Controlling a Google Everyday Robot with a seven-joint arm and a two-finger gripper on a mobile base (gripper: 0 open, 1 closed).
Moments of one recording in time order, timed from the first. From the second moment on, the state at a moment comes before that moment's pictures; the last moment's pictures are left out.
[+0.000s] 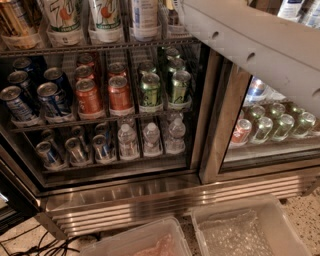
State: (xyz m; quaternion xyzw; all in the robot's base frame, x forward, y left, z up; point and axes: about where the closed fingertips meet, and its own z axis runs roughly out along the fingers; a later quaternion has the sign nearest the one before) arm 0.733 -0.080 1.104 -0.10 0.76 -0.03 0.65
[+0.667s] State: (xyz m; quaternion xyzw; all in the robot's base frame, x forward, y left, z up) arm 0.733 -0.080 1.104 -0.10 0.76 -0.03 0.65
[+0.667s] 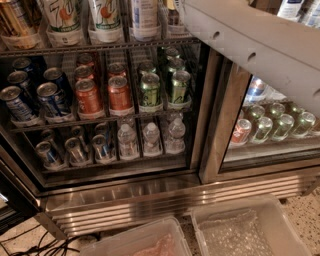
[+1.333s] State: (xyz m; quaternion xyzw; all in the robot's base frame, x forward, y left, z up) arm 0.710 -0.053 1.120 -0.11 0.74 0.00 0.66
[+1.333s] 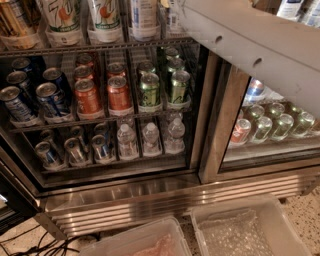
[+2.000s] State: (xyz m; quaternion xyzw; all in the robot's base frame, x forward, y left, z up) arm 0.696 -0.041 1.183 -0.12 0.68 0.01 0.72
